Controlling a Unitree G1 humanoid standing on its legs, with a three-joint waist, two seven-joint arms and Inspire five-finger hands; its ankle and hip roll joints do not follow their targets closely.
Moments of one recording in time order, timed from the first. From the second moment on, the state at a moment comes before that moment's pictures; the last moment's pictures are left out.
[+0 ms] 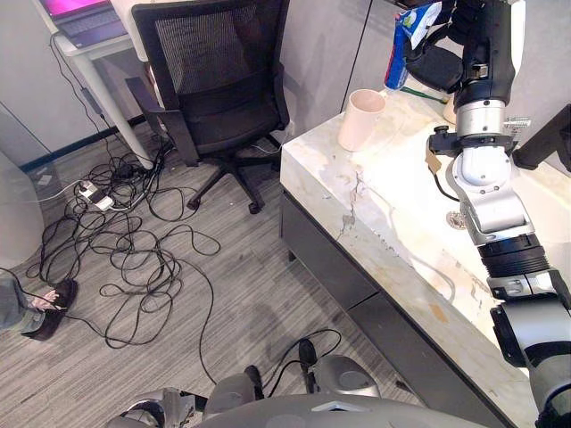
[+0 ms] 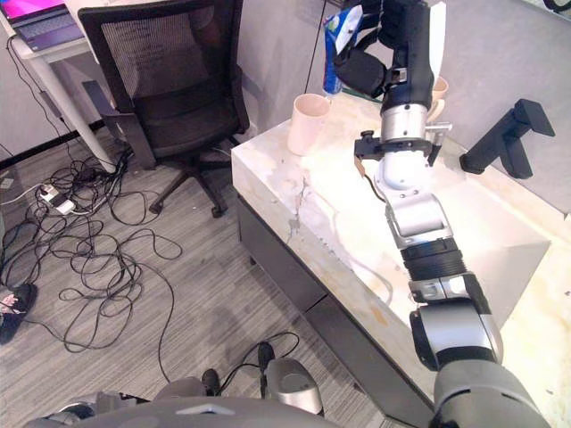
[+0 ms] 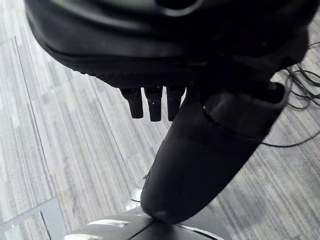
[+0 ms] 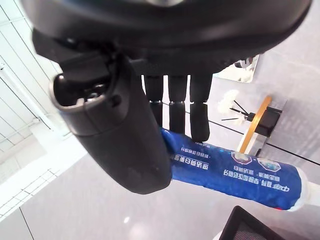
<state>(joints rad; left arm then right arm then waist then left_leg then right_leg) -0.05 0.29 -0.19 1.24 -0.51 0.35 0.14 -0.71 -0.63 0.17 0.20 0.15 -0.23 -0.38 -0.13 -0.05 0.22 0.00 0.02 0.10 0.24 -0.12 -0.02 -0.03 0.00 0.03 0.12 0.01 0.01</state>
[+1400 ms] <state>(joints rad) -0.05 0.29 -0.19 1.23 -0.55 0.38 0.19 -0.71 -0.63 0.17 0.24 0.17 -0.22 -0.43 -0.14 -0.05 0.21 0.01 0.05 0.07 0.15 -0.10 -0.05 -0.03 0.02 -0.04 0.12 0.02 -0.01</state>
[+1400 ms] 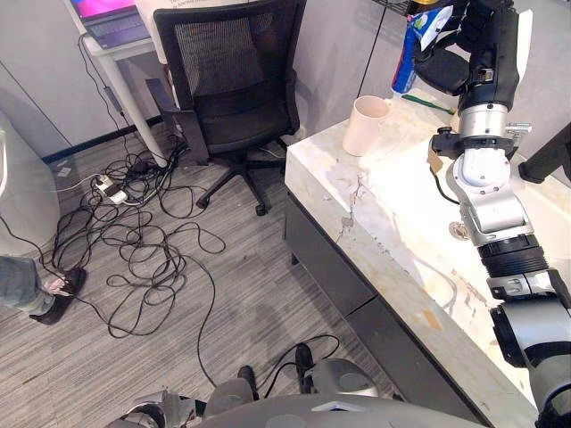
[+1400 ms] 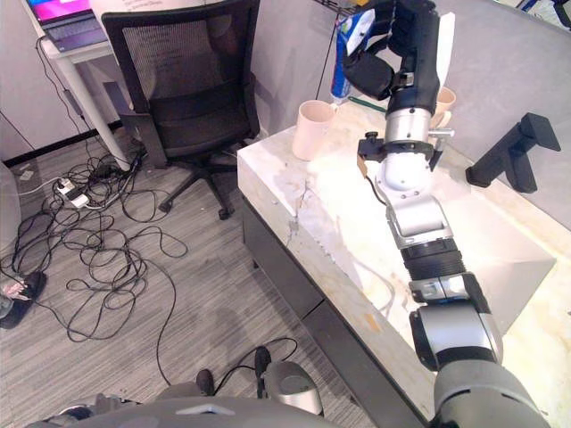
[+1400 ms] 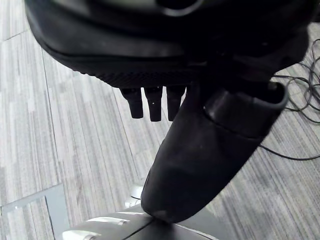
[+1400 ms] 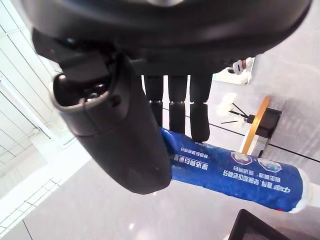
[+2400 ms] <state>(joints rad) -0.15 0.28 -0.22 1.25 -0.55 0.32 0.13 -0.69 -0.50 0.19 0.30 0.16 -0.26 -0.49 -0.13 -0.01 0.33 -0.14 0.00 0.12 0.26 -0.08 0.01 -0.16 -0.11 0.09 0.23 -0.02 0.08</state>
